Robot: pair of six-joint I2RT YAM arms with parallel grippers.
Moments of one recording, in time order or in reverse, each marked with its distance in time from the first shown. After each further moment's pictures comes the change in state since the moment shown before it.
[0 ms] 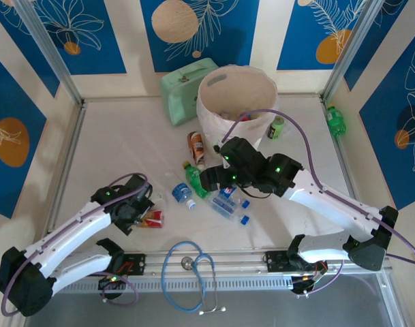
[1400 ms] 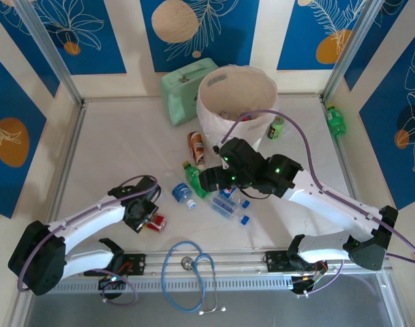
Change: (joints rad) left arm -0.003 0.173 -0.083 0.215 0.014 -0.045; right arm 0.011 0.000 0.000 0.003 -0.004 0.027
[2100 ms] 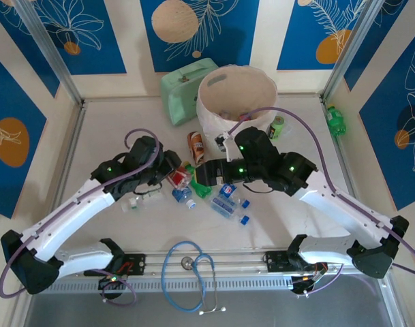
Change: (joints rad) left arm -0.100 0.000 0.555 0.093 0.018 0.375; right arm -0.100 -0.072 0.000 0.149 -0.366 0.066
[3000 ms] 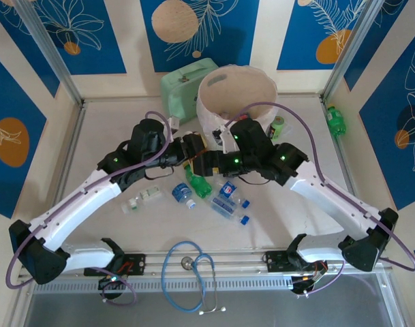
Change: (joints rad) left arm 0.020 0.093 0.100 0.298 0.369 0.162; right arm -0.058 0.112 0.064 -0.022 -0.056 0.024
